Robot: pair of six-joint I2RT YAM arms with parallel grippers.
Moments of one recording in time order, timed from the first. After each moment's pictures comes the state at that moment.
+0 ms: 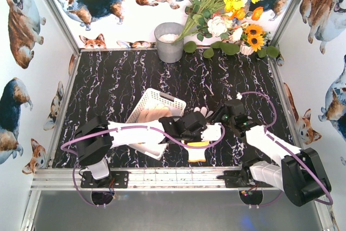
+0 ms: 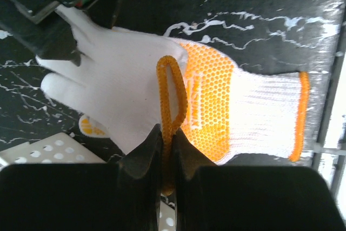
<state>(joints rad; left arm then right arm) -1.20 1.71 1.13 -0.26 -0.03 0.38 0.34 1.11 0.44 -0.12 -0.13 1.00</state>
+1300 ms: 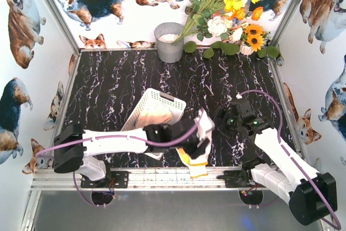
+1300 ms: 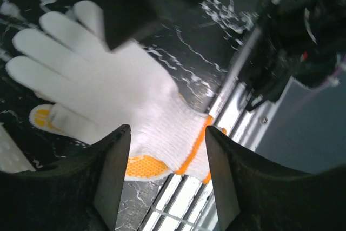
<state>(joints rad) -1.27 1.49 1.02 -0.18 -0.02 -0.34 0.34 0.91 0.61 -0.66 -0.26 0.84</state>
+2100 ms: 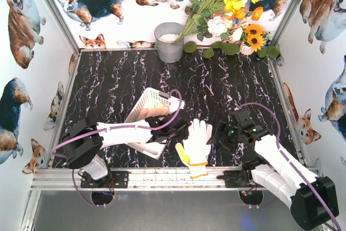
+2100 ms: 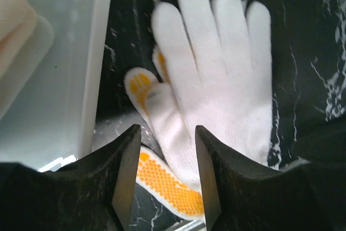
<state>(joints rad) -1.10 1.59 0.94 -0.22 -0.25 -0.87 0.36 0.85 0.48 -0.74 -0.34 0.85</state>
